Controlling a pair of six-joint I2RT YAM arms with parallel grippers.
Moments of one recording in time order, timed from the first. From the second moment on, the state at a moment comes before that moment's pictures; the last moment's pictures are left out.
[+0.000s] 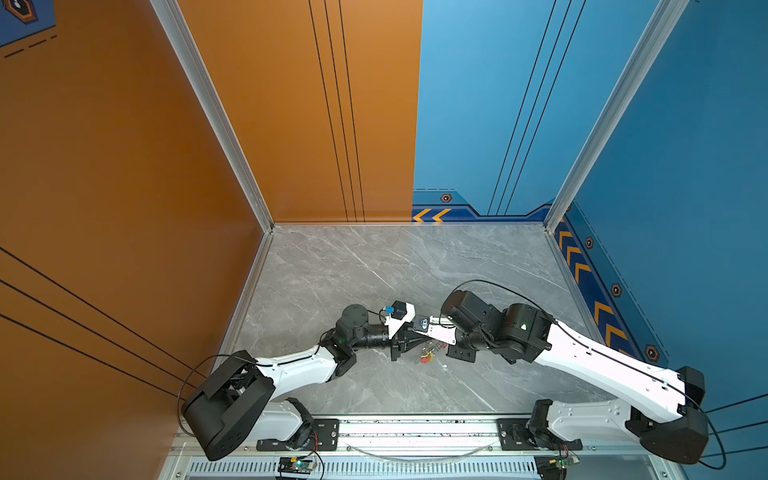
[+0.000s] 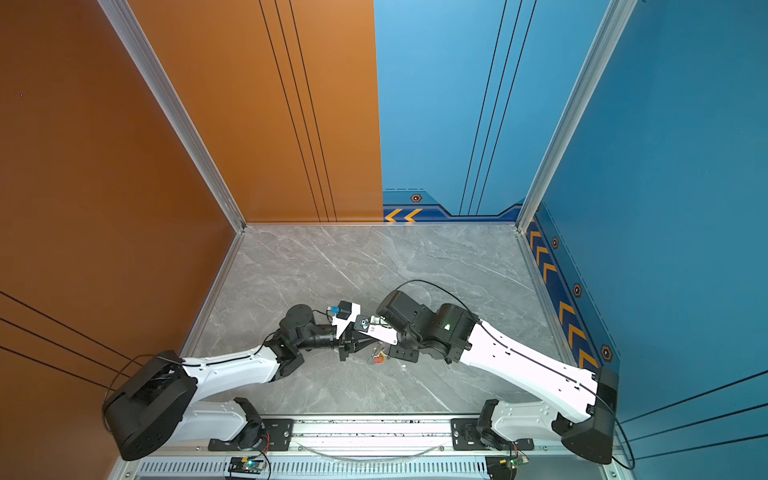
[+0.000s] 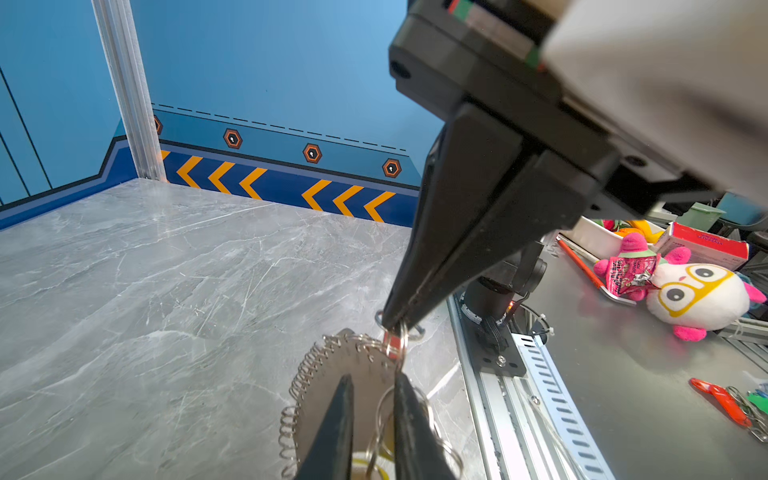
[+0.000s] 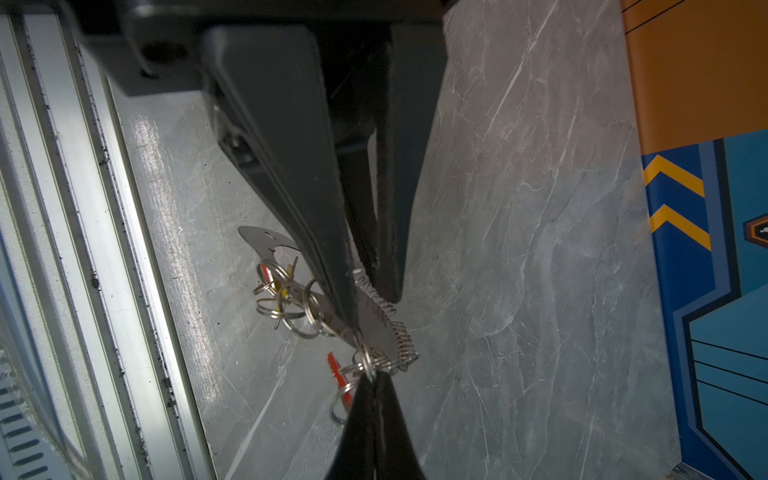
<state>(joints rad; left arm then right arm) -0.73 1.32 0.44 0.83 0.77 -0.12 1.04 1.23 1.24 -1.03 0.15 -0.42</state>
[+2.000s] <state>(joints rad) -0.72 1.34 0.45 0.79 0.76 -0.15 1.08 1.24 1.19 -0.91 0.23 -0.39</state>
